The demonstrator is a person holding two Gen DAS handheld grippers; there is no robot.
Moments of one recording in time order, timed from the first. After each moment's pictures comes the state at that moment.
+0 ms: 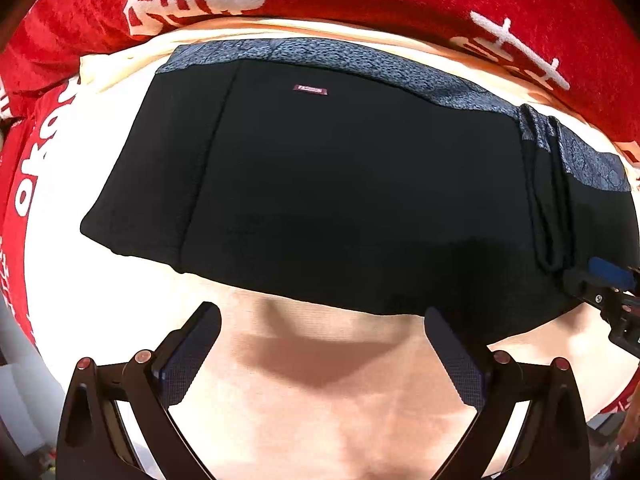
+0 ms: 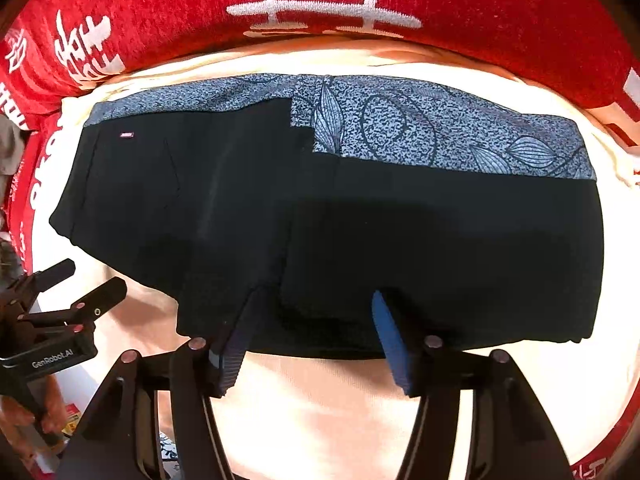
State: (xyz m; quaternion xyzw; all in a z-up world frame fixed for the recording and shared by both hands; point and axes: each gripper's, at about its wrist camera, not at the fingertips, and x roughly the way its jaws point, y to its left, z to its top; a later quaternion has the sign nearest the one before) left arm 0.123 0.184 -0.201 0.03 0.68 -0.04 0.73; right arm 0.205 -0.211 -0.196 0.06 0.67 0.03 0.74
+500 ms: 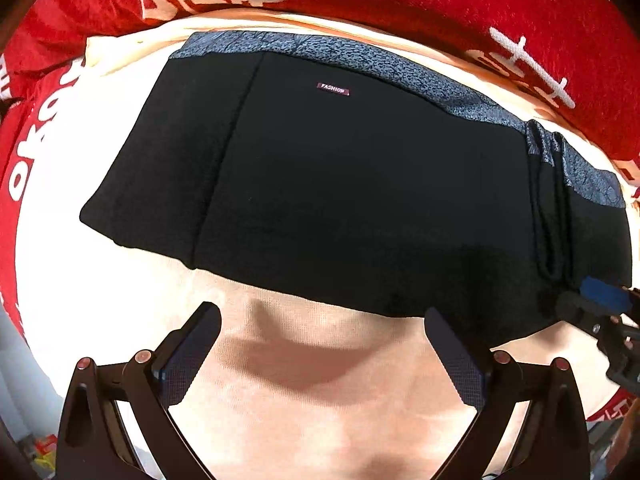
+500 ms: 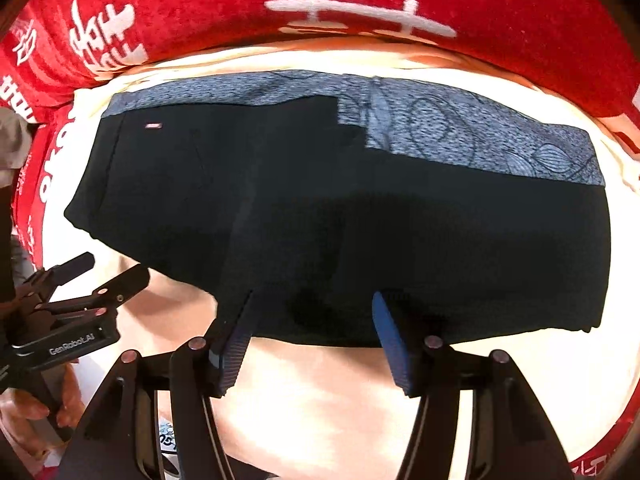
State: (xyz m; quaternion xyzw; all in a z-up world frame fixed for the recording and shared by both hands) left arm 0.136 0.208 -0.232 0.00 0.69 -0.04 0.73; right arm 0.209 -0.171 -0.190 0.06 0.68 0.05 0.73
